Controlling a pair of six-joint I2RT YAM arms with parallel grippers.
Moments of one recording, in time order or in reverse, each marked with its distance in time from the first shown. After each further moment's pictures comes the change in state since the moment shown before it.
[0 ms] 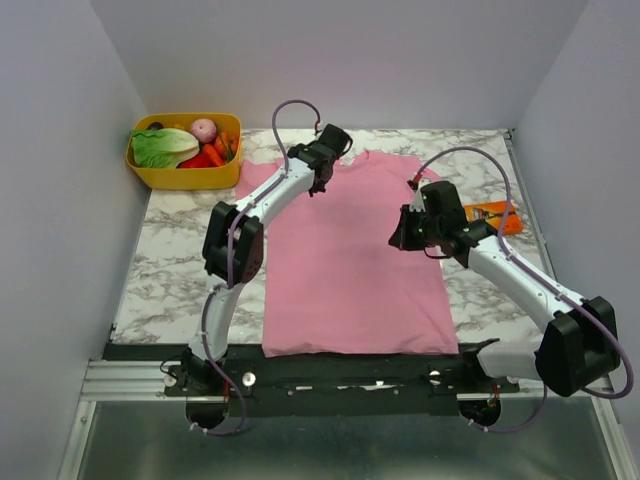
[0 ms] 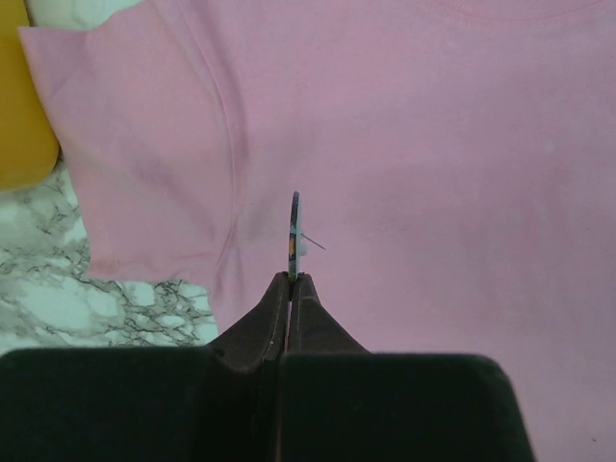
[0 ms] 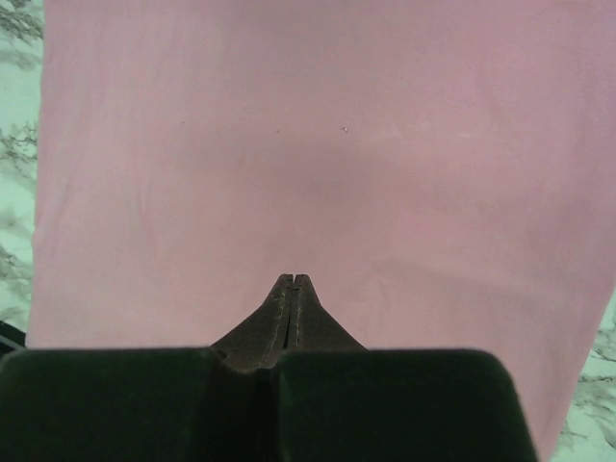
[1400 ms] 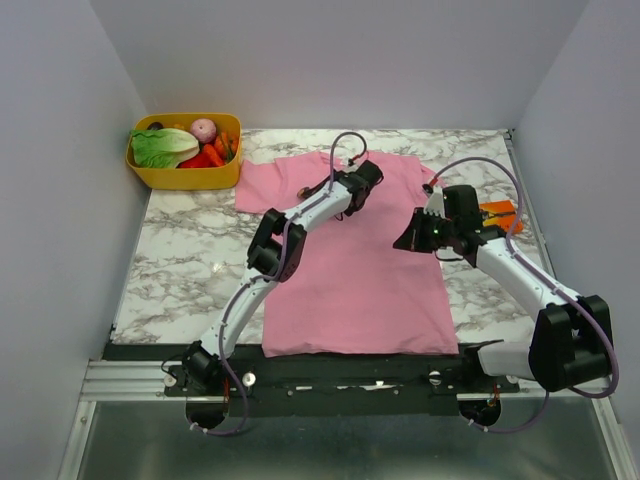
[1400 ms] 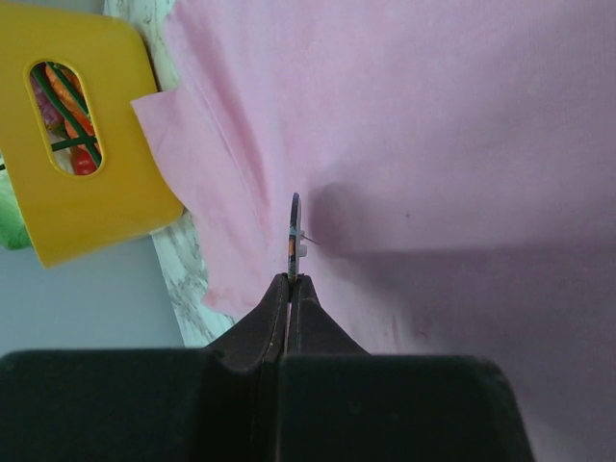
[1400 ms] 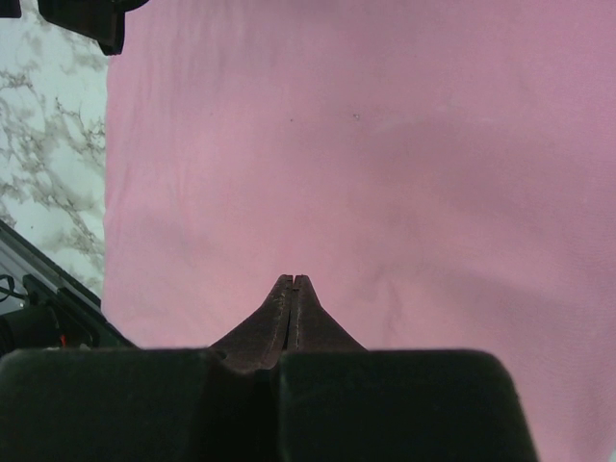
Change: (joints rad) left arm -0.122 0.448 0.332 -0.091 -0.516 0.319; right arm -0.212 0.016 -0.113 0.121 -0.324 0.003
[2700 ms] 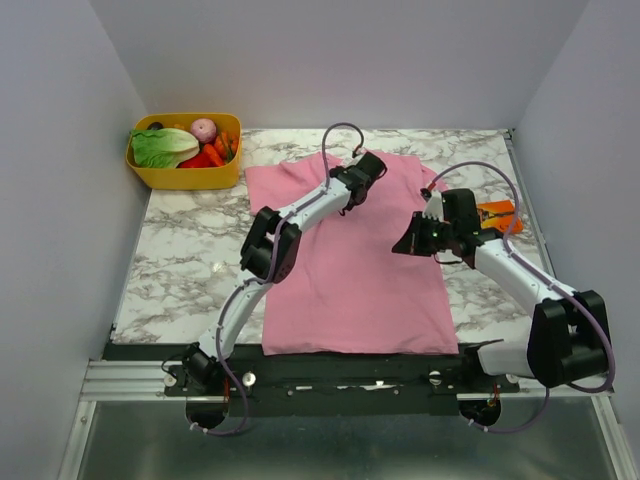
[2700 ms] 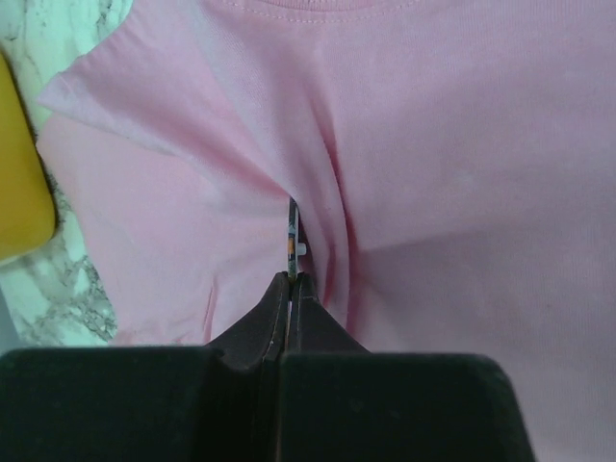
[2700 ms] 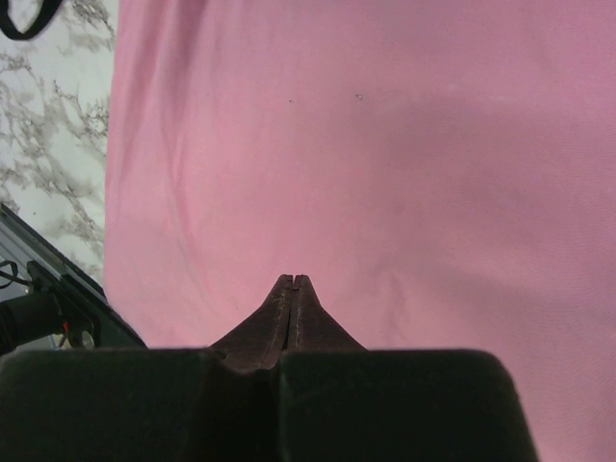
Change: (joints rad) left arm -0.023 -0.099 -0.077 0.082 0.255 -0.166; right arm -0.007 0.014 -0.037 0.029 -0.037 -0.001
